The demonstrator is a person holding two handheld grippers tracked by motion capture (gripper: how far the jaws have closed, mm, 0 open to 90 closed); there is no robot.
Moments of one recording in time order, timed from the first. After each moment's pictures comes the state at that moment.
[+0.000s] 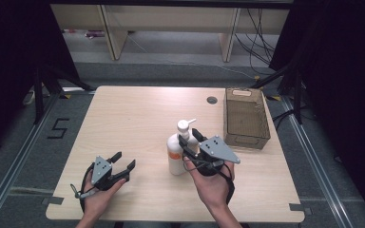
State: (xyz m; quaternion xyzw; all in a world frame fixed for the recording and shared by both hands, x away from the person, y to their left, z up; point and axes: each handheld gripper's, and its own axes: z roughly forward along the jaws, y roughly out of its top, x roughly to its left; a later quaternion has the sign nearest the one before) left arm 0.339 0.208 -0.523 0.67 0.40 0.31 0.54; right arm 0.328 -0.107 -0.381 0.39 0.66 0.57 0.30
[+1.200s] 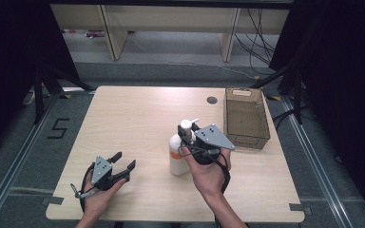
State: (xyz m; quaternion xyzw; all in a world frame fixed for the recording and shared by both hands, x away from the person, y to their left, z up) left arm 0.339 0.209 -0.522 0.68 0.40 0.30 0.54; right arm 0.345 -0.099 -0.366 0.41 0.66 0.55 0.30
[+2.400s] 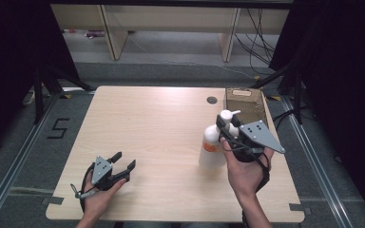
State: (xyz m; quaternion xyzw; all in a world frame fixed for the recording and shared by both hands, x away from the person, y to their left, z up) left arm 0.339 0.208 -0.522 0.68 0.40 0.31 0.54; right arm 0.332 -0.180 -0.333 0.44 0.60 0.55 0.37
